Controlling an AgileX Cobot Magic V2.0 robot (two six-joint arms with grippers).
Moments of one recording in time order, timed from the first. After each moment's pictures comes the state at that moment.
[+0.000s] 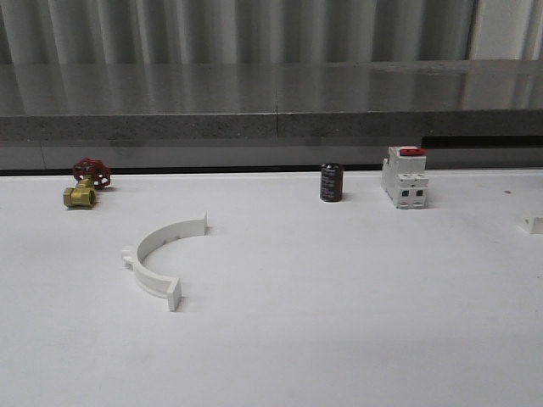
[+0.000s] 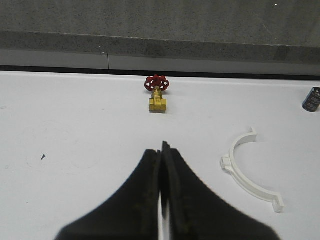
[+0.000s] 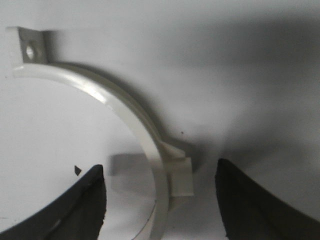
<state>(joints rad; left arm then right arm) -0.13 0.46 -0.47 0.01 0.46 -0.14 -0.27 1.90 -1.18 0.15 0.68 -0.29</state>
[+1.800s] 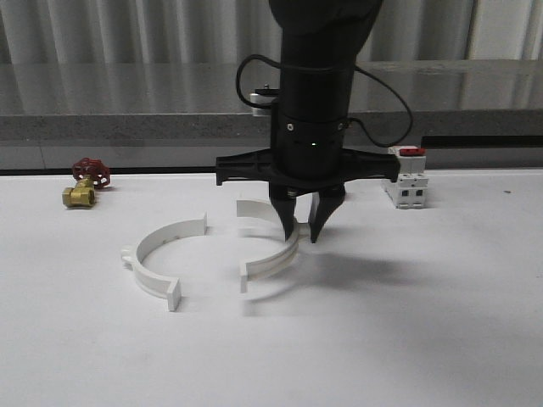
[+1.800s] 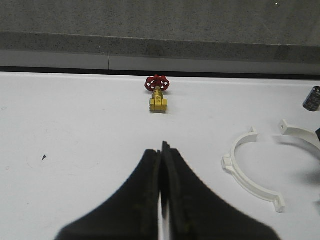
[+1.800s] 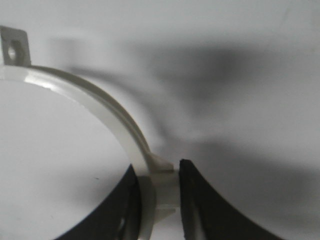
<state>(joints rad) -0.13 0.46 -0.47 0.02 0.46 -0.14 0.62 2.09 -1.60 -0.18 0.87 0.71</state>
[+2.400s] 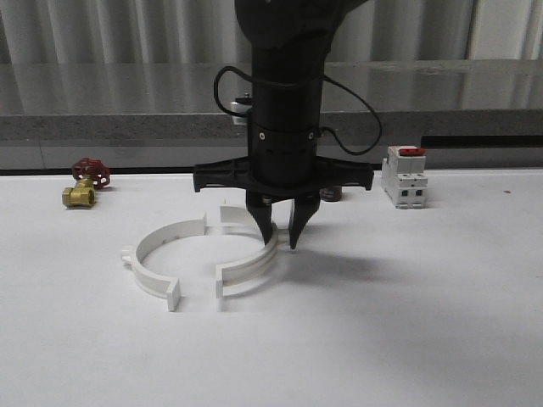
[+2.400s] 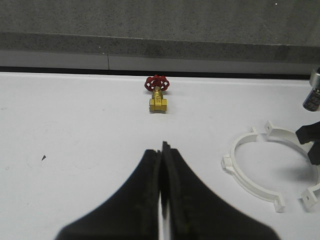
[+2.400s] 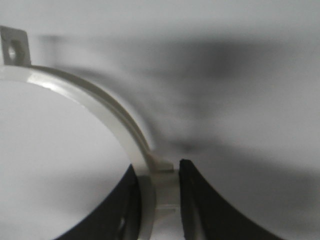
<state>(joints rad) -0.13 0.46 -0.47 0.02 0.46 -0.14 0.65 2.17 -1.69 -0.18 0.90 0.76</state>
